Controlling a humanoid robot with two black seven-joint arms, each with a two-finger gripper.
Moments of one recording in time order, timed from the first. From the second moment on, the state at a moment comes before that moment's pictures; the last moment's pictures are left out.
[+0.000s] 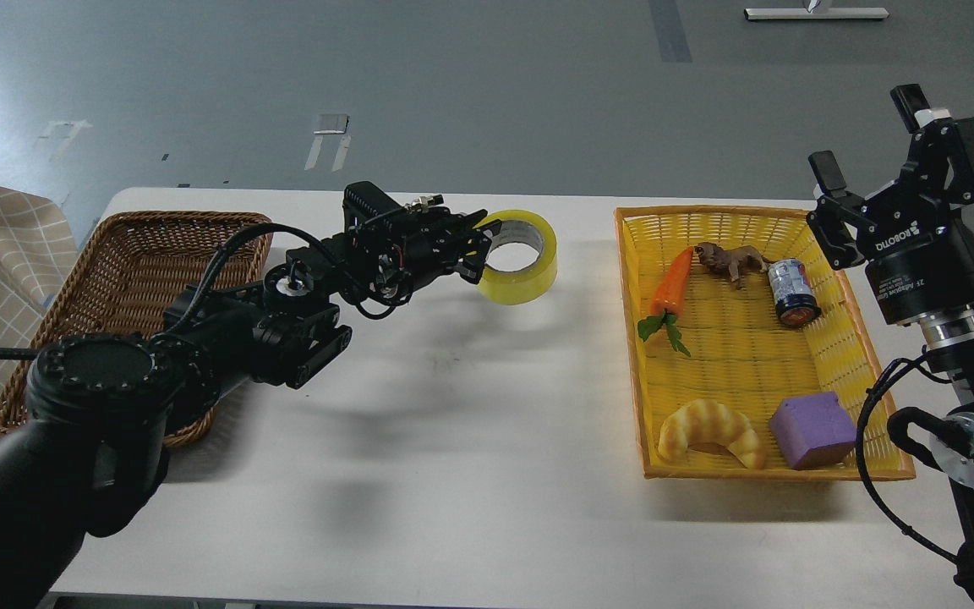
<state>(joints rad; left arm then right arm) -1.04 -0.04 0.10 -0.24 1.45 0.33 -0.49 0.17 -0.24 1.47 1.49 -0.93 0.26 0.27</state>
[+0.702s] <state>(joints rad) -1.02 0.47 0.10 -0.24 1.31 0.34 -0.49 0.18 -0.24 1.47 1.49 -0.97 0.26 0.27</state>
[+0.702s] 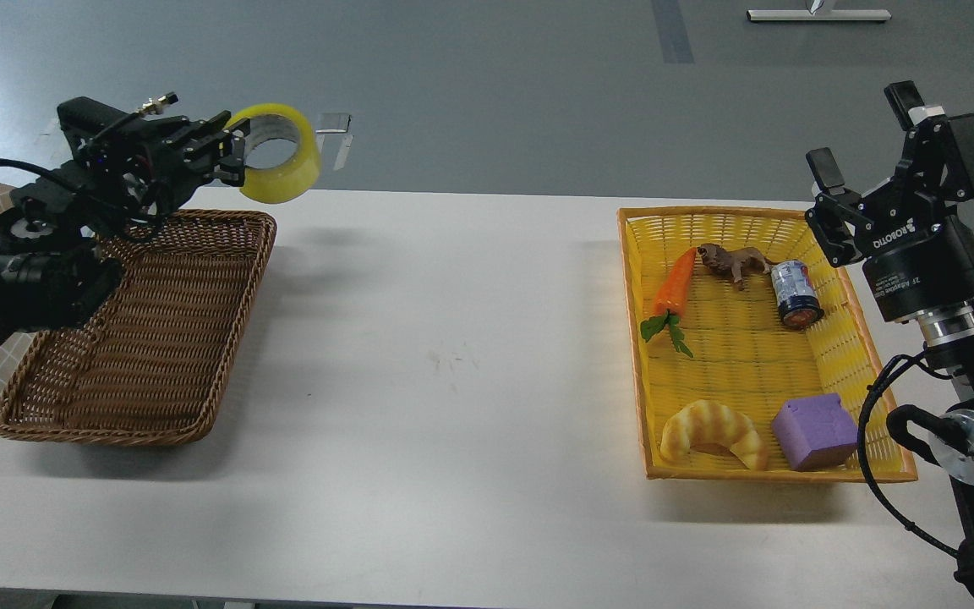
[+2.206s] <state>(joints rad) -0.74 0.58 0.10 -0.25 1.11 0.48 -0.49 0.18 -0.23 1.46 1.46 -1.02 0.26 0.27</state>
